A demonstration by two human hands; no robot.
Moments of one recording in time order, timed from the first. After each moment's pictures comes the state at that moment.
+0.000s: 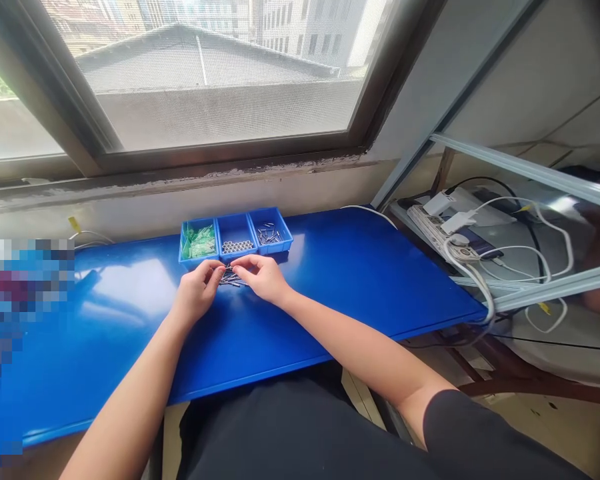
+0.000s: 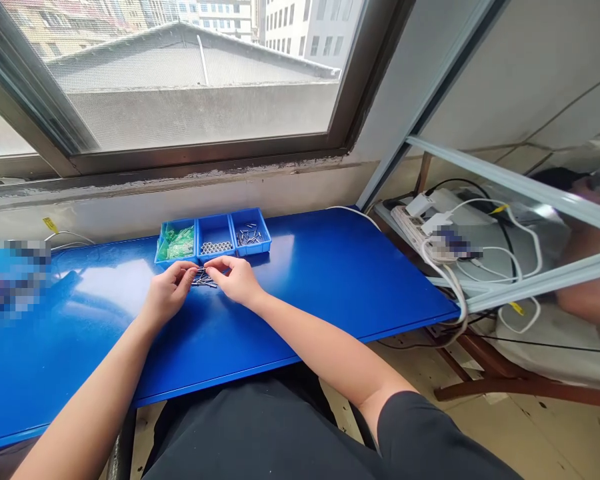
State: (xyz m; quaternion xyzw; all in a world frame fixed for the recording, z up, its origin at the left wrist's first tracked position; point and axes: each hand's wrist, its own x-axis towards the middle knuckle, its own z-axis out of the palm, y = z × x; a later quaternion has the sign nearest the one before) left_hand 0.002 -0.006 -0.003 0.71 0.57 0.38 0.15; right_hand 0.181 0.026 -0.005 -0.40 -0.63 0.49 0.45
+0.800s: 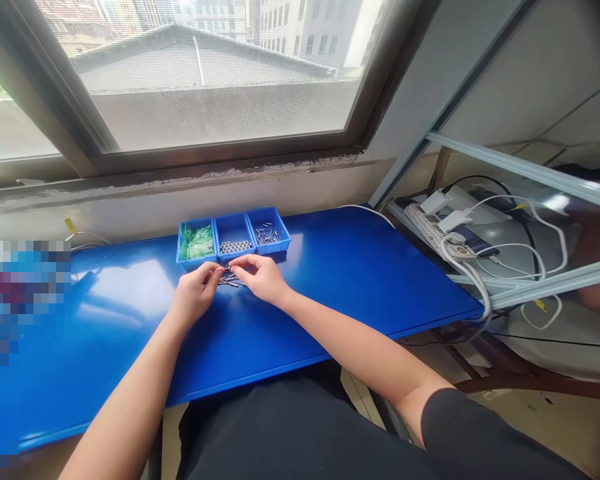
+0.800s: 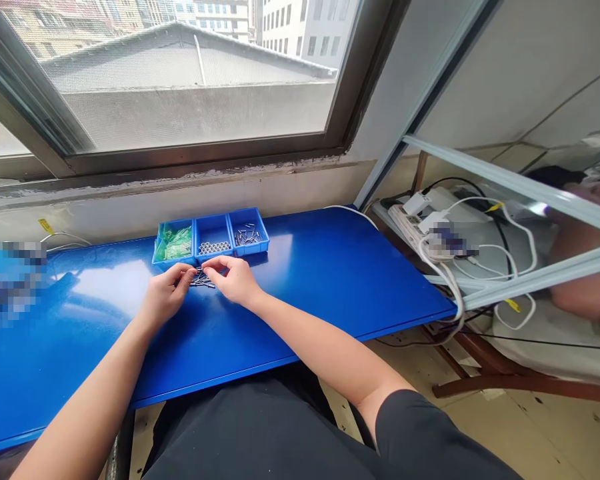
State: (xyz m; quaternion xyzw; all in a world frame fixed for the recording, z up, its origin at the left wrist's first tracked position) left_hand 0.001 -0.007 -0.004 0.72 0.56 0.38 0.14; right_hand 0.181 0.025 -0.003 -0.40 -0.64 0.47 0.45
